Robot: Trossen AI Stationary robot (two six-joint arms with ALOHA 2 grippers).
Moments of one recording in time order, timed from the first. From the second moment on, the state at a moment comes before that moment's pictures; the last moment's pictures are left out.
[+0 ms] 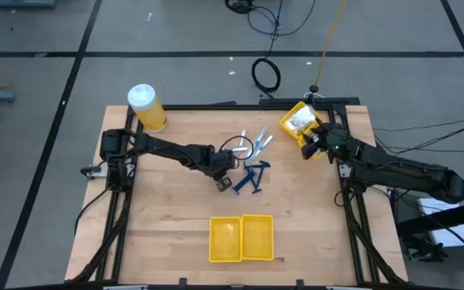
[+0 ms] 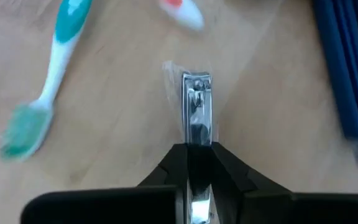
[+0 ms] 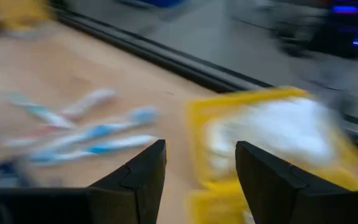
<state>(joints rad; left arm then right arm) 0.09 1.88 1.13 -0.45 -0.11 -0.39 -0.44 0.58 0.32 -0.22 0.41 0.27</state>
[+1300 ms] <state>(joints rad) 0.17 1.94 1.16 0.74 0.29 0.00 -0.21 1.04 0.16 1.04 -0.13 0.09</state>
